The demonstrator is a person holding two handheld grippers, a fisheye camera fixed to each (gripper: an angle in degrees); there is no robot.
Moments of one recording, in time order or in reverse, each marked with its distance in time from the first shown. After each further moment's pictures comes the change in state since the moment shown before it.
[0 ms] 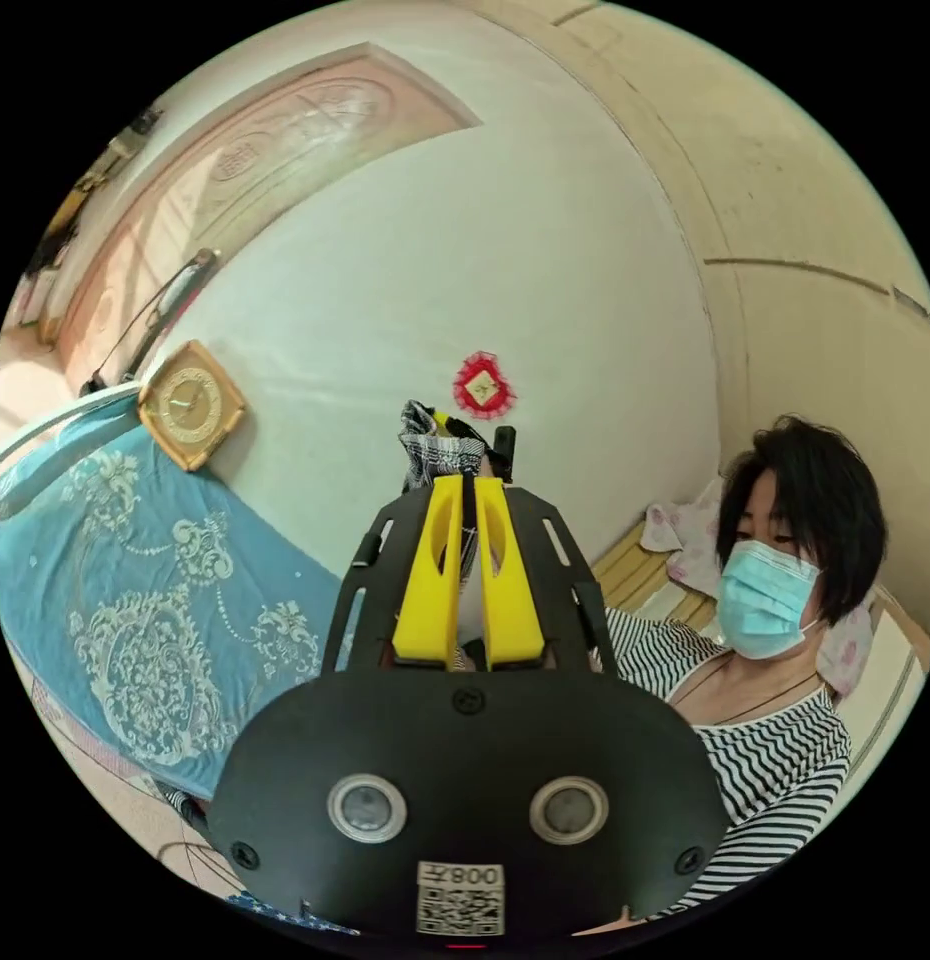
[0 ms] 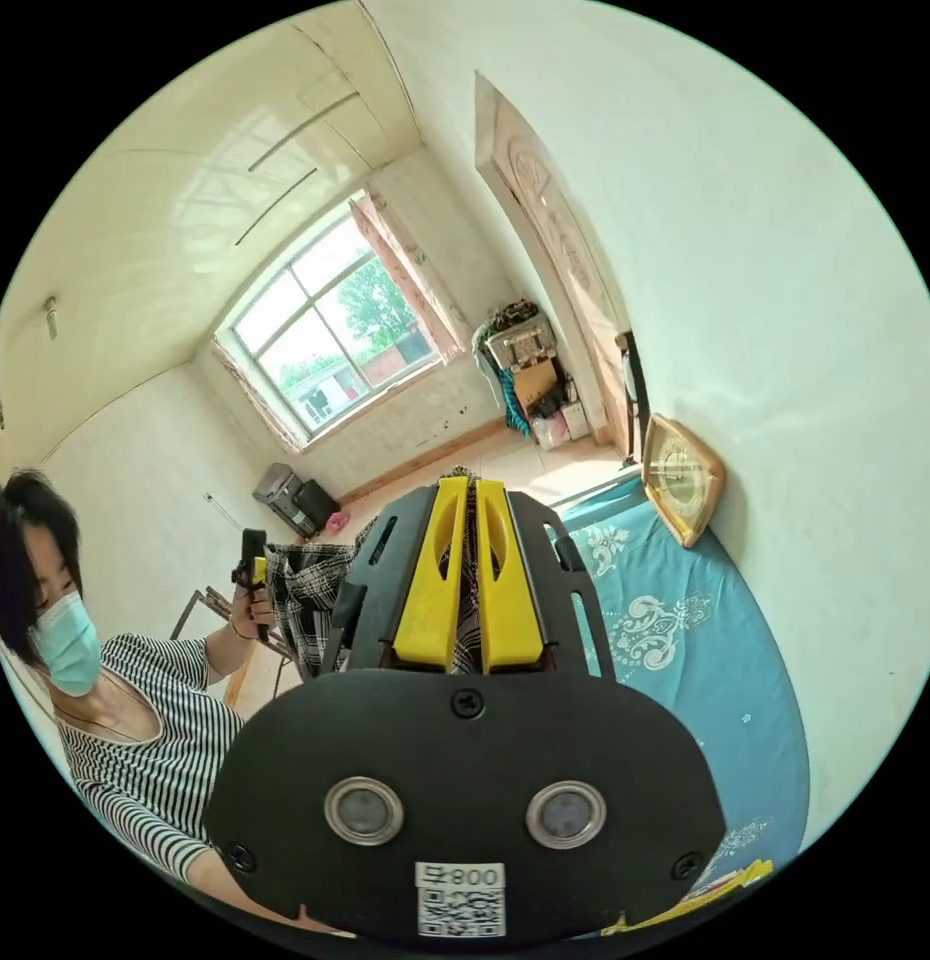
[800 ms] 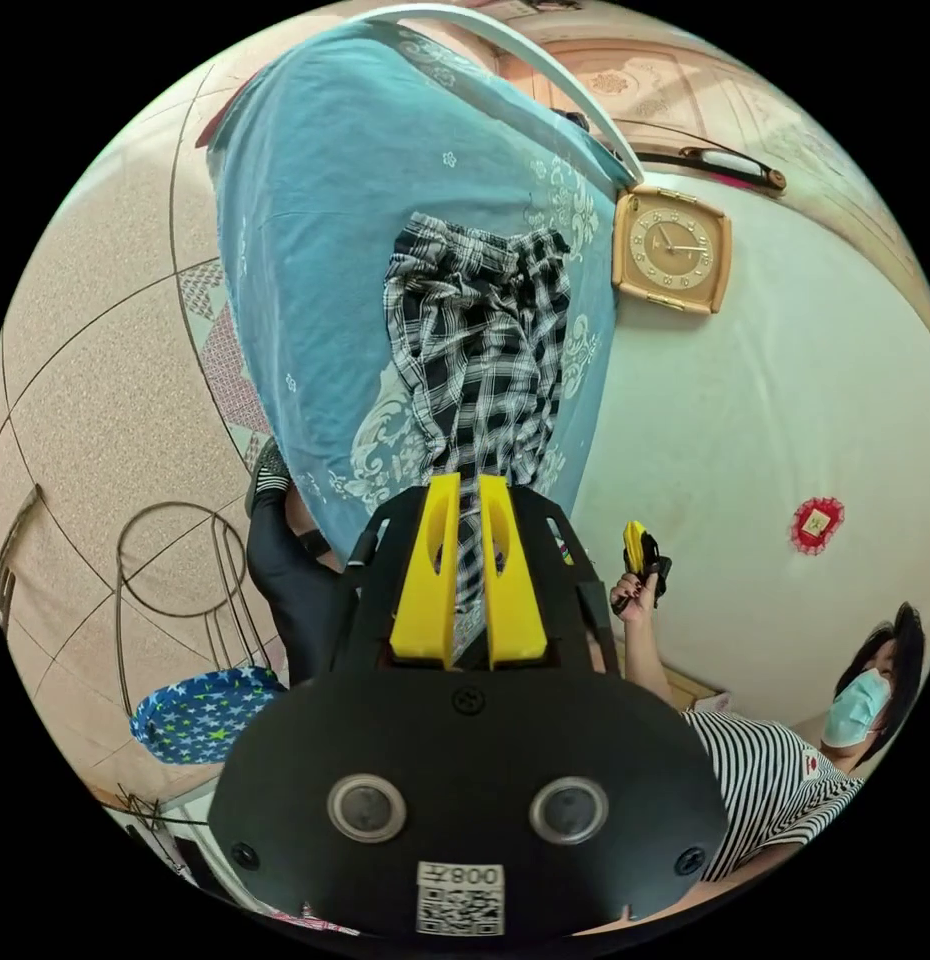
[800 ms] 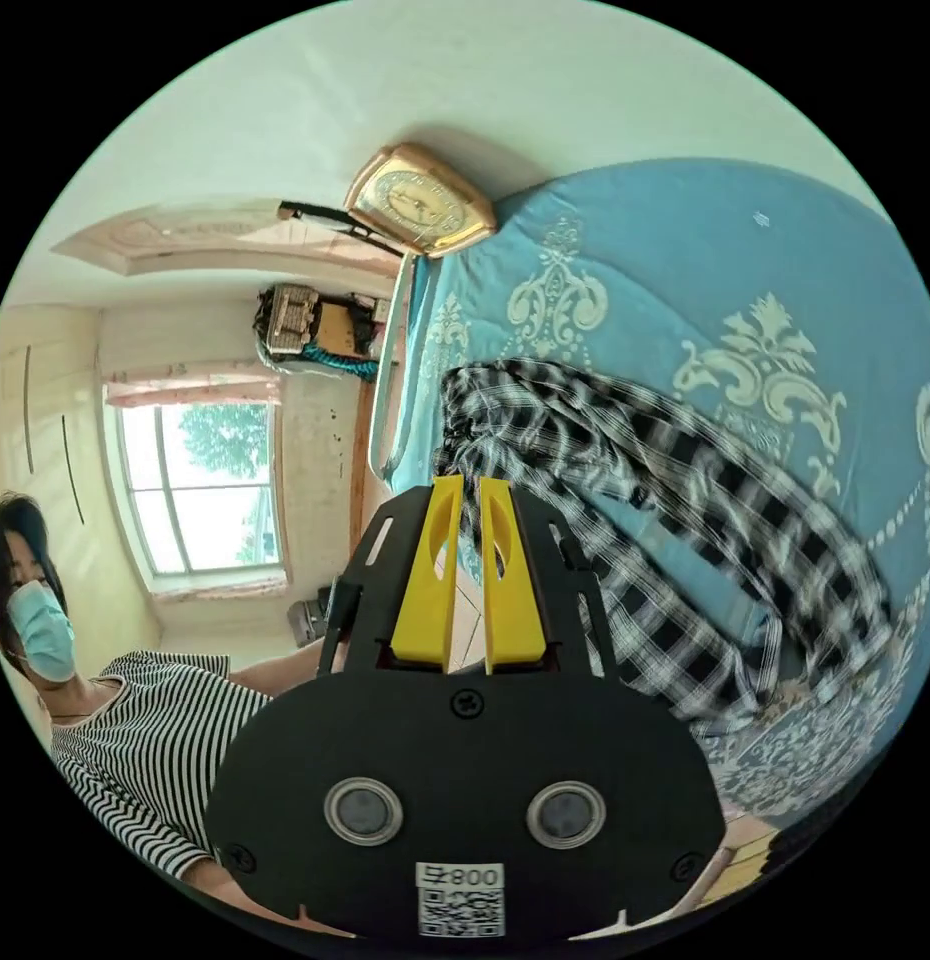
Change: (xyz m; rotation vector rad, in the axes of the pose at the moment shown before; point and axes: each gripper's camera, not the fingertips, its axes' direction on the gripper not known) left arm -0.493 -0.092 -0.217 -0.414 -0.499 -0.940; right arm 0.327 0.287 0.150 -0.145 0.041 0.925
